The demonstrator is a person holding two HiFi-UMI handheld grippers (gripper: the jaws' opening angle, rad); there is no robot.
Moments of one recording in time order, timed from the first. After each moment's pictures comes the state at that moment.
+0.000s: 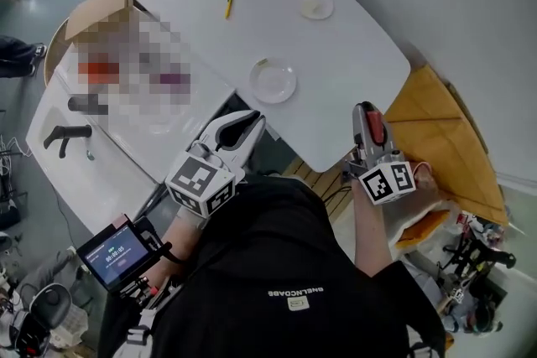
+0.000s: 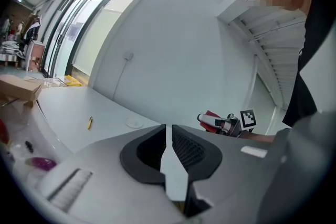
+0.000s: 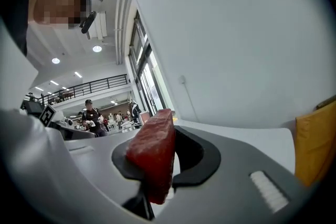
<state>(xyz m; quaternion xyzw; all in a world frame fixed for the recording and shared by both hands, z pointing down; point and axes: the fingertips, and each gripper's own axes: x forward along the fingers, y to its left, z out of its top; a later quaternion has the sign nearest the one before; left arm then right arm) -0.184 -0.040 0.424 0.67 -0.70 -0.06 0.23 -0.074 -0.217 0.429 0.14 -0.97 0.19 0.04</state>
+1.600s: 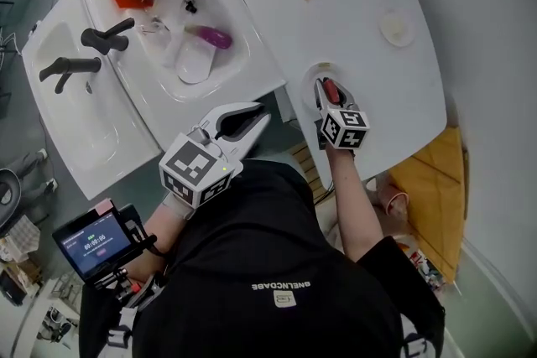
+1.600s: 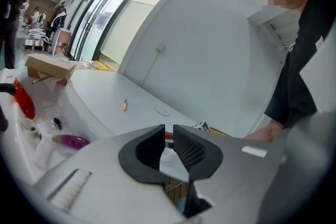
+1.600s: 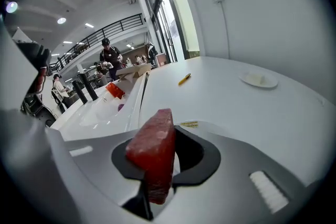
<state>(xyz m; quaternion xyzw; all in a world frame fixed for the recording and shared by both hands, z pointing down) -0.279 0.022 0.509 0.58 -0.74 -0.07 0.32 -0.279 -0.143 0.709 -0.02 -0.92 0.14 0.35</state>
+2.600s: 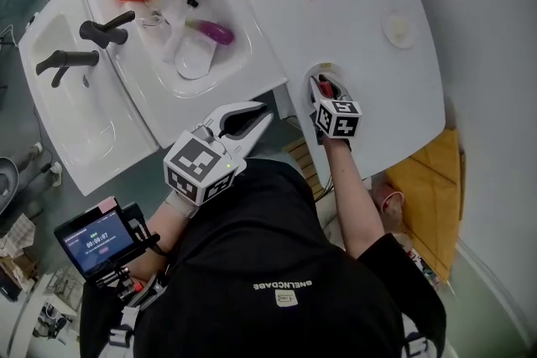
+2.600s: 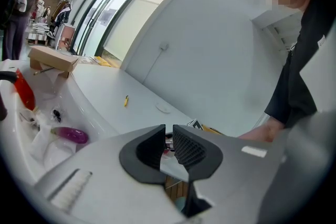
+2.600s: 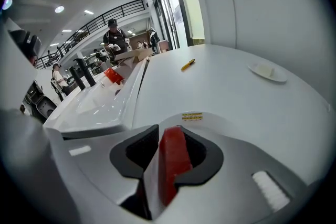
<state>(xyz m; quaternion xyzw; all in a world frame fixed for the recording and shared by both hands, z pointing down) -0.275 0.024 0.515 0.57 -0.74 -0.09 0.34 -0.281 -0.132 0.736 -0.04 -0.90 0.11 0.42</state>
